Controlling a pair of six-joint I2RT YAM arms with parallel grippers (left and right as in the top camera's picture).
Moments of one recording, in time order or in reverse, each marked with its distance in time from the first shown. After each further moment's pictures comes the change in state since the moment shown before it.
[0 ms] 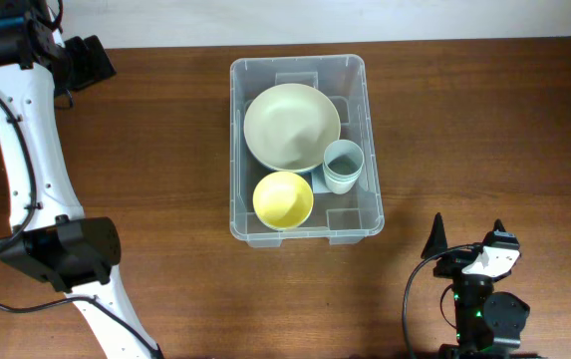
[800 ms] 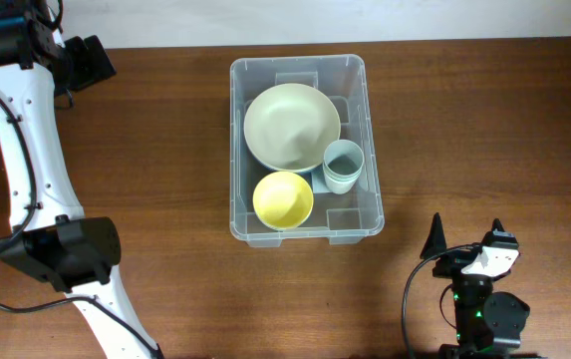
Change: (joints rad) left arm 0.000 0.000 0.000 0.000 0.000 0.000; right arm 0.000 0.000 0.000 0.002 -0.015 0.000
